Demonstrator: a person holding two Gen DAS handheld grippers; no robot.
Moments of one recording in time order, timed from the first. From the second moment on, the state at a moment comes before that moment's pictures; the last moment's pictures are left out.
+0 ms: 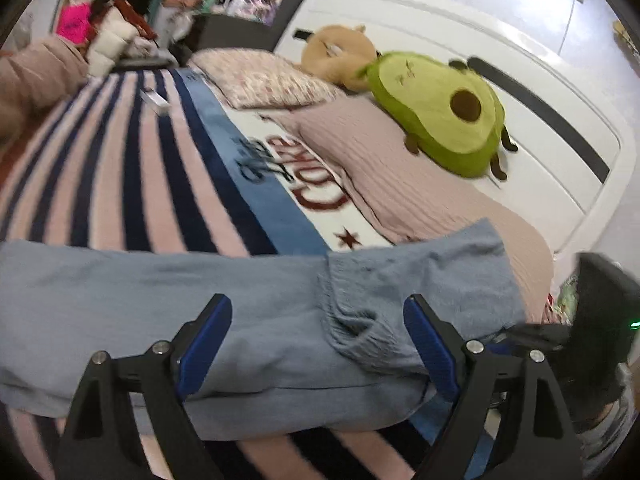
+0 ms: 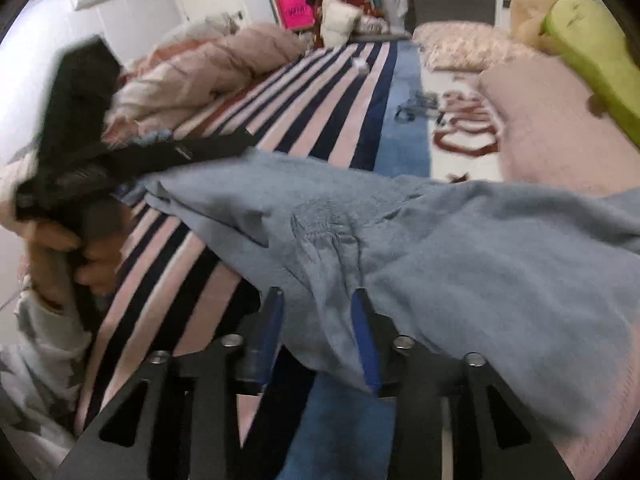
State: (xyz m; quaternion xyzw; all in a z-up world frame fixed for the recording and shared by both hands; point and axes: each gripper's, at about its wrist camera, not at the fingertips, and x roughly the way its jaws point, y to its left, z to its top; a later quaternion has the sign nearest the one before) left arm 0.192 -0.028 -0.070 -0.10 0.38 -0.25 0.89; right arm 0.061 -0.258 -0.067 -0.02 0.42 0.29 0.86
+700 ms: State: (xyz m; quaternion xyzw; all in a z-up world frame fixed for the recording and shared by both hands) left arm 0.183 -0.076 -0.084 -0.04 0.35 -0.22 0.91; right arm 0.035 -0.320 -0.044 0.05 0.35 0.21 0.91
